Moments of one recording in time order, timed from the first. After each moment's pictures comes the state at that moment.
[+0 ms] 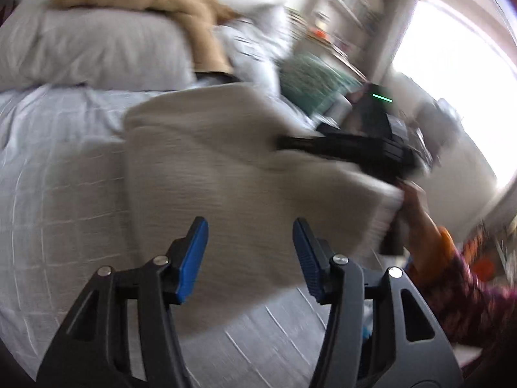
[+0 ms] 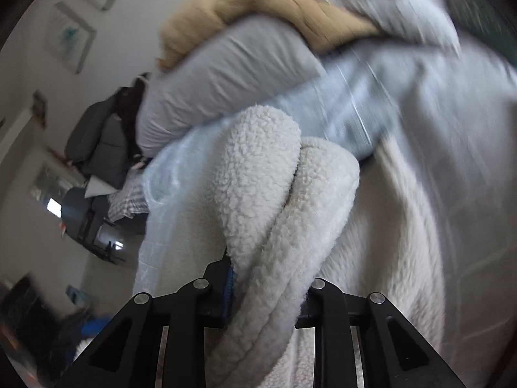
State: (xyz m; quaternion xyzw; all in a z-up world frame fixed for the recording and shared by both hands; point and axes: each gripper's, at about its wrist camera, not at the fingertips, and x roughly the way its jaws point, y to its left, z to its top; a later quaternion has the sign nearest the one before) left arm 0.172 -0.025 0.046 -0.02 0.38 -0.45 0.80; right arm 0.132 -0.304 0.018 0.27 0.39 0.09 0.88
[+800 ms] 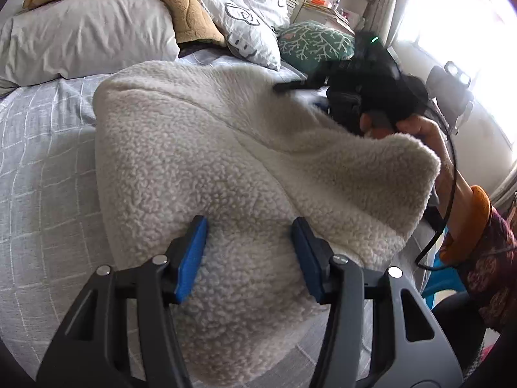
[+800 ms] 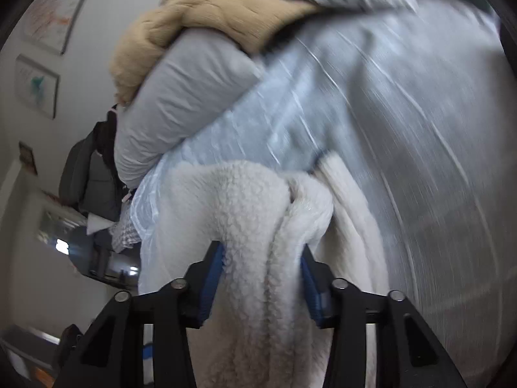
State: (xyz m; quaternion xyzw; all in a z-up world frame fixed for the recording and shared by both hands) left arm 0.163 -0.097 -0.028 0.06 0.39 -0.46 0.80; right arm 0.172 -0.388 -0.033 0.36 0.40 0.06 0.84
